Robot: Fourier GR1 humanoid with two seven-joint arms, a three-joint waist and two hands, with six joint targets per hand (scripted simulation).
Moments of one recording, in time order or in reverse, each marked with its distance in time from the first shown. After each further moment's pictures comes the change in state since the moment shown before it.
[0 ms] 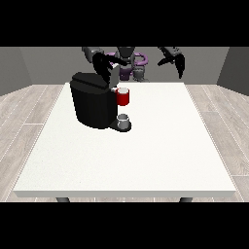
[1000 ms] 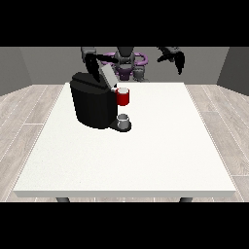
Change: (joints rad) left arm 0.010 -0.019 0.045 0.050 0.007 -0.031 -0.022; right arm 0.181 0.043 -0.036 -0.046 -0.083 0.020 -0.052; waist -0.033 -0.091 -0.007
